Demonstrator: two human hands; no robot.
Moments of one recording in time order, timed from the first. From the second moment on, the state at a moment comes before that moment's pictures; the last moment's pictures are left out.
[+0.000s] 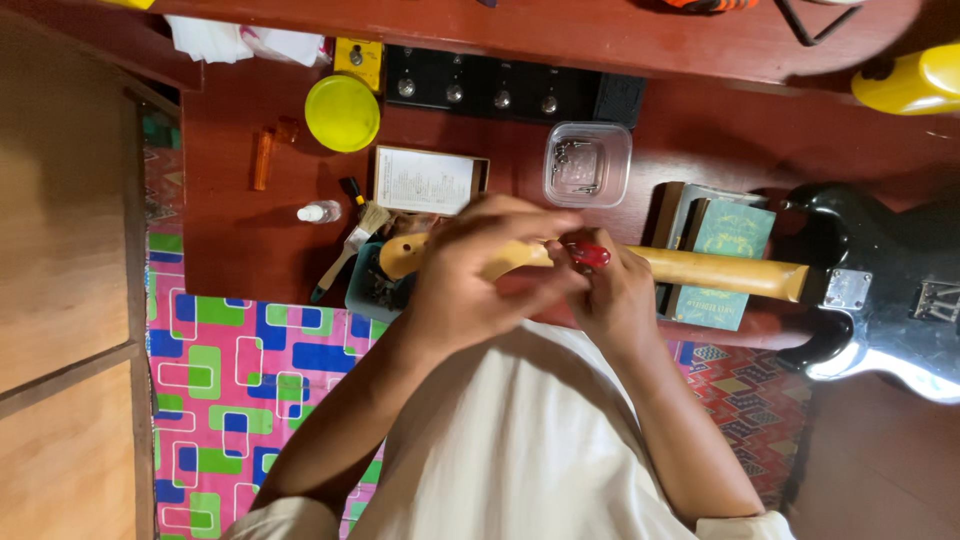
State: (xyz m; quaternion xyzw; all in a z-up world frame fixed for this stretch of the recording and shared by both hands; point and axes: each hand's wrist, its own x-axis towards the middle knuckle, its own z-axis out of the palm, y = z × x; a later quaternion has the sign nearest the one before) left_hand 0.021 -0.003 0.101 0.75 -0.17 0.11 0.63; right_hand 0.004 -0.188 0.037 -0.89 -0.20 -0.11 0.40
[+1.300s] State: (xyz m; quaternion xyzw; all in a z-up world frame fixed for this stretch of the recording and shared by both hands) left_hand 0.039 -0.002 0.108 0.76 -0.21 0.05 0.61; right_hand 0.026 -0.199 0.052 -0.80 -0.15 0.00 0.58
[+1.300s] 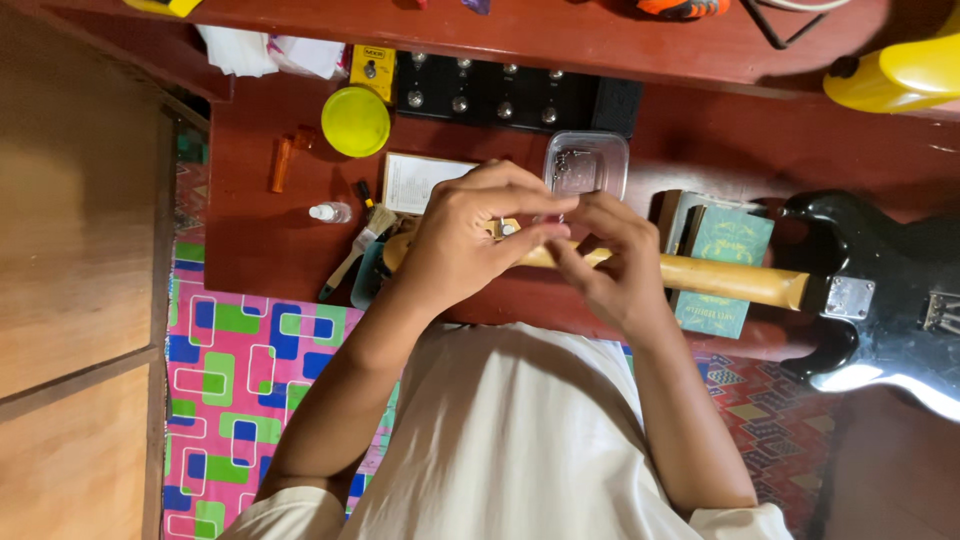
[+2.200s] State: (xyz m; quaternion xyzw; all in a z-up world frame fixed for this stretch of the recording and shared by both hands) left_hand 0.035 -0.012 0.096 0.76 -0.21 0.01 0.62; right_hand 0.035 -0.212 0.047 -0.78 -0.18 0.00 0.61
